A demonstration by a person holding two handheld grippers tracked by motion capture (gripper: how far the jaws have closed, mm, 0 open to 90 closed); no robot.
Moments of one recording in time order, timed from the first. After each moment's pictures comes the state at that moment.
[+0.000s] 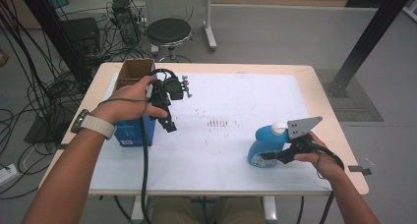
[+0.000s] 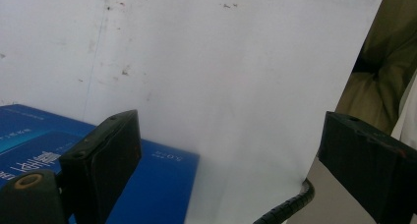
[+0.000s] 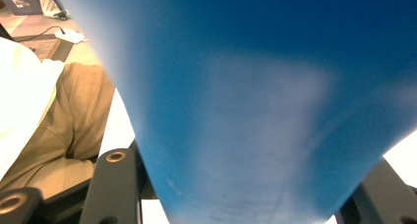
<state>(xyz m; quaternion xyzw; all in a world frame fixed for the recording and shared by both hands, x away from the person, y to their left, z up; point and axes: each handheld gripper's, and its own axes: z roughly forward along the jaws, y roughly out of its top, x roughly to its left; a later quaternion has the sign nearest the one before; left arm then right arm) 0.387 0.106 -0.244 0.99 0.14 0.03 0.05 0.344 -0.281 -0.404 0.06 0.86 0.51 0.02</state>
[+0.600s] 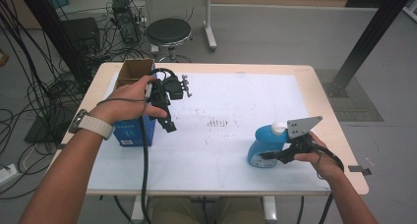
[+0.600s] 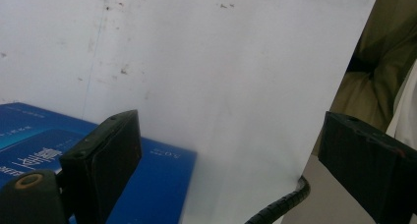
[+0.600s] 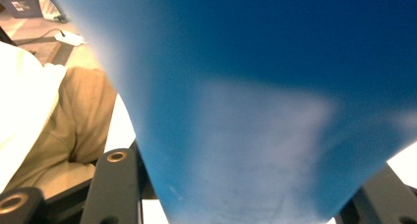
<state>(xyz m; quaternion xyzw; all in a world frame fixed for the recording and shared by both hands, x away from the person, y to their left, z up) 0.383 0.106 -0.239 0.99 0.14 0.03 0.05 0.342 -0.279 -0.399 0.07 0.86 0.51 0.02</state>
